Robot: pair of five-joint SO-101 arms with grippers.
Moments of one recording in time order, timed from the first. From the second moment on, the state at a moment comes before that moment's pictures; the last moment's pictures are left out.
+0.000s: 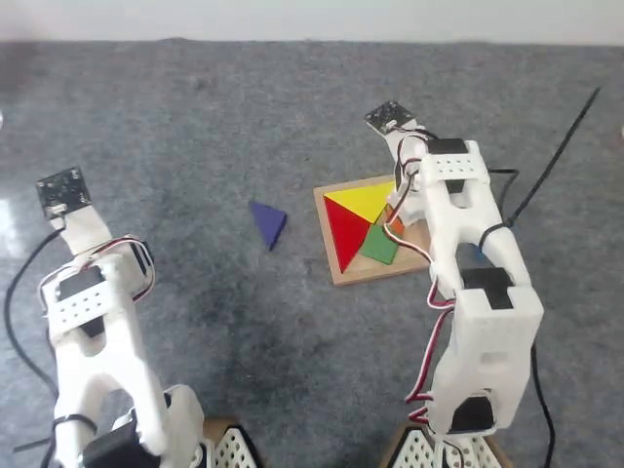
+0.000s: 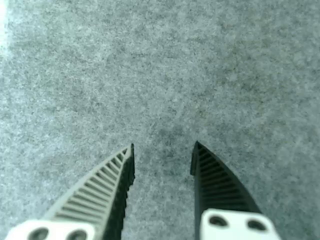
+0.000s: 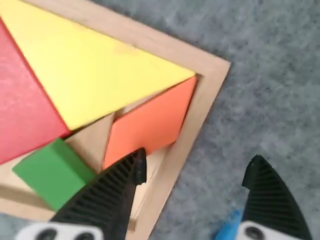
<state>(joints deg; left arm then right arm) -33.2 -27.3 60.9 39.9 2.9 -8.4 28.5 -6.4 65.2 28.4</state>
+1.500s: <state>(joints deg) -33.2 -27.3 60.9 39.9 2.9 -9.9 31.5 -23.6 72.4 17.0</state>
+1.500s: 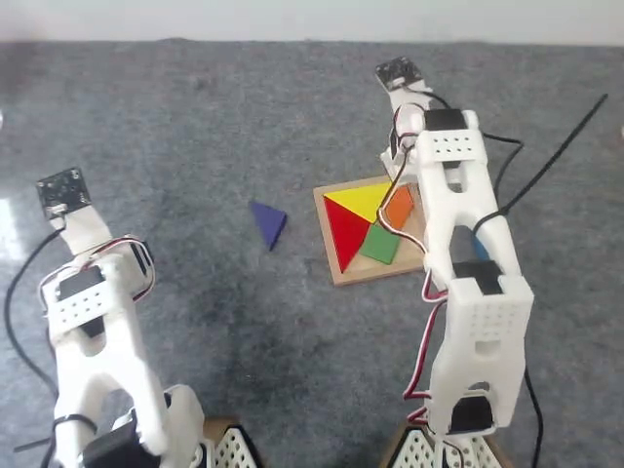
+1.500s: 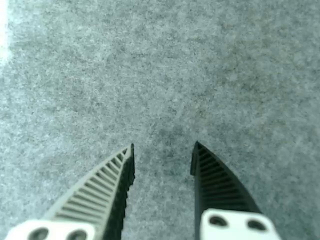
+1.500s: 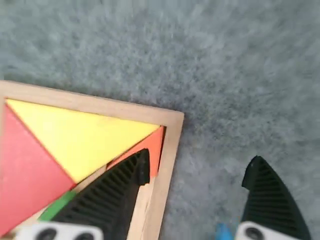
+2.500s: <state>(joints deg) -33.2 -27.3 60.9 39.9 2.9 -11.7 25.1 -3.2 68.3 18.3</state>
